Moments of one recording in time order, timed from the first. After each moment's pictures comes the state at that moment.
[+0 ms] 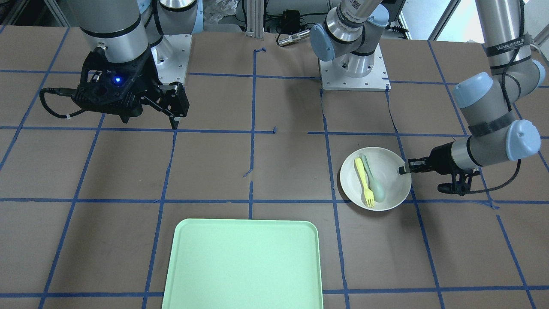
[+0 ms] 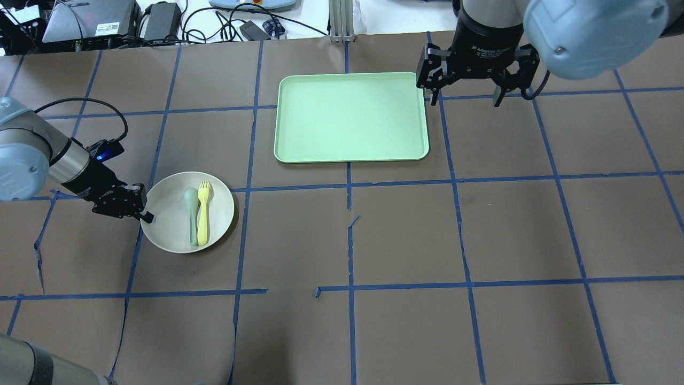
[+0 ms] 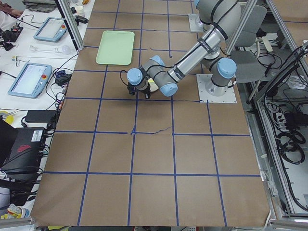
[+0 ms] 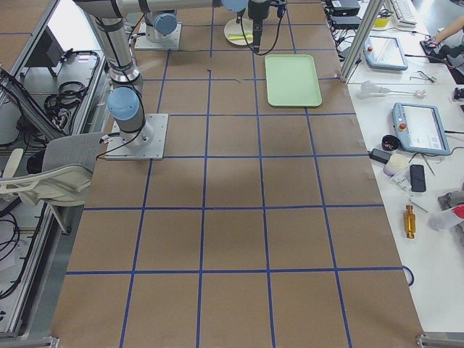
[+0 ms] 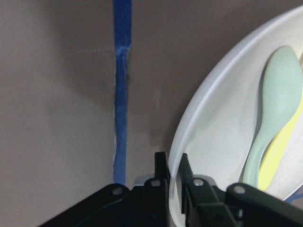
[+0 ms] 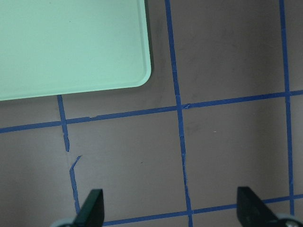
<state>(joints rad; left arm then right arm) -1.06 -1.91 -1.86 -1.32 1.38 0.42 1.70 -1.47 1.46 -1.60 -1.62 0.24</state>
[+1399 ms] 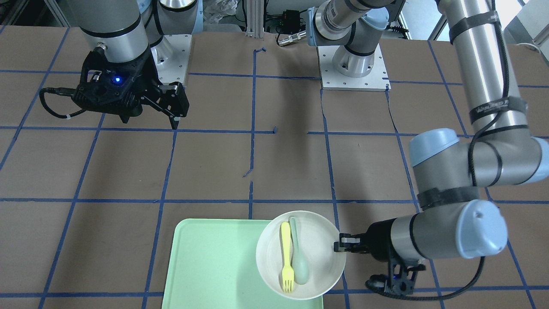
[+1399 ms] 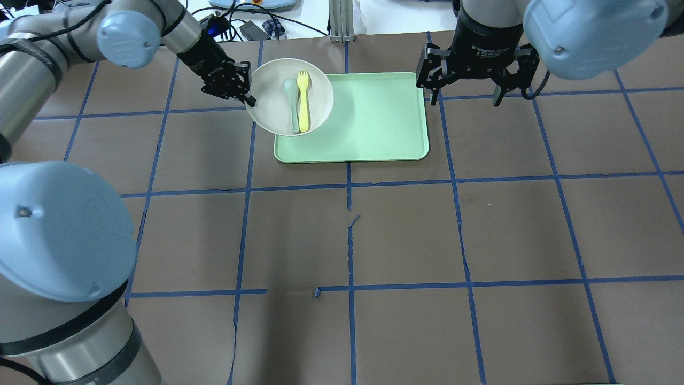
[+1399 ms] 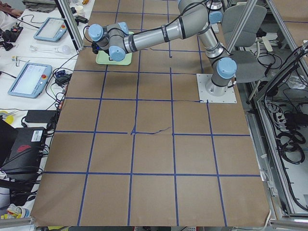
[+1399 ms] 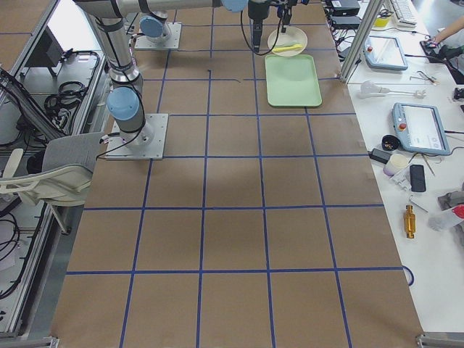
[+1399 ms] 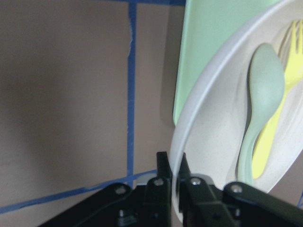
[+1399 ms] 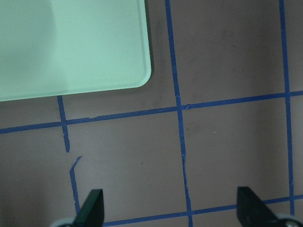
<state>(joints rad) -1.49 -2.26 -1.19 -1.42 1.14 0.17 1.70 -1.47 1.46 -1.60 -1.62 0.24</state>
